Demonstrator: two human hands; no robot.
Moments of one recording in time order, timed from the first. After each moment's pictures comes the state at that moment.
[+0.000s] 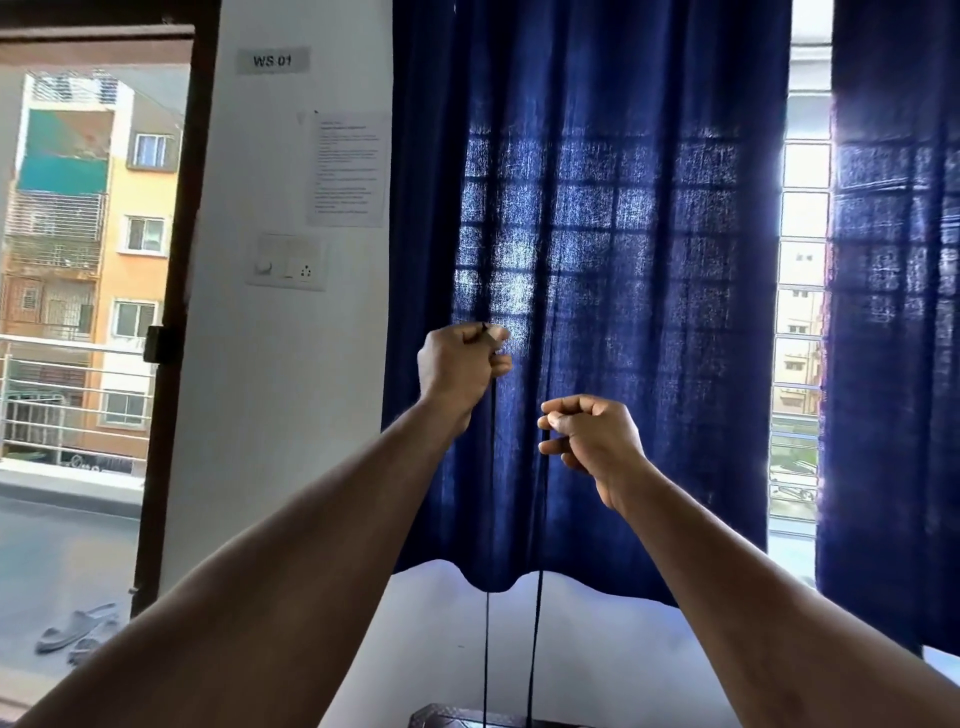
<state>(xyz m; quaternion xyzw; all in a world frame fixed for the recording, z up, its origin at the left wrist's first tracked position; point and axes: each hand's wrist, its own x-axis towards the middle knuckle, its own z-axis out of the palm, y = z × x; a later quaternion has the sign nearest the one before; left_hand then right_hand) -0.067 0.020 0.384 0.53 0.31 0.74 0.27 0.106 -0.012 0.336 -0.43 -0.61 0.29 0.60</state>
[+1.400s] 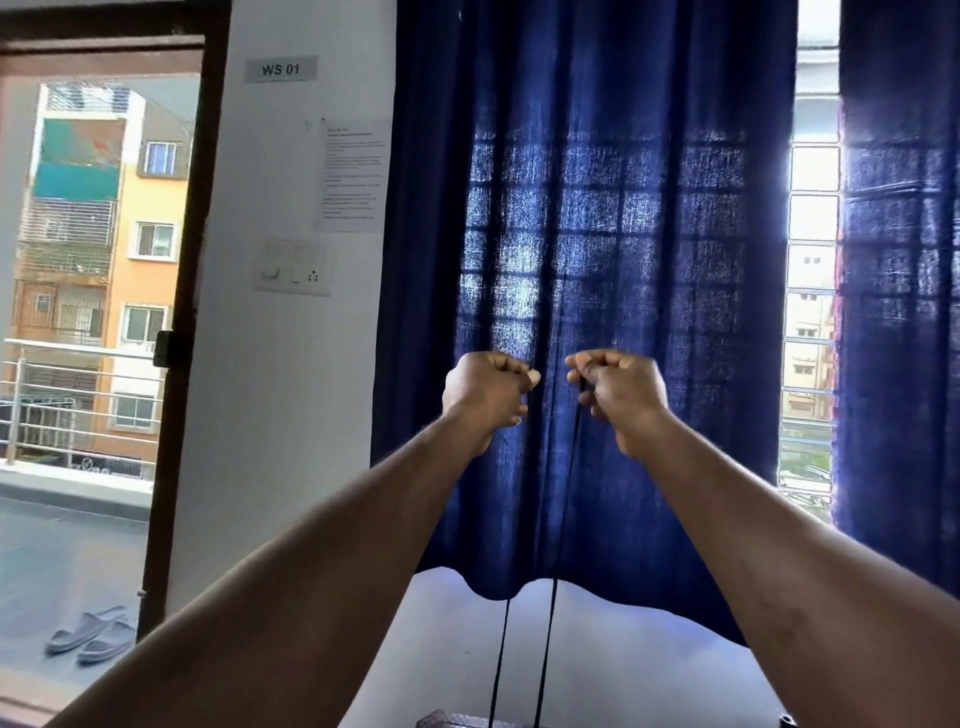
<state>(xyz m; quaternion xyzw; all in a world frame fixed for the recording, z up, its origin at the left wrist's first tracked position) -0.048 -0.002 0.374 0.57 0.42 0.65 0.25 0.118 0.009 0.386 -0.41 -0.58 0.23 0.66</state>
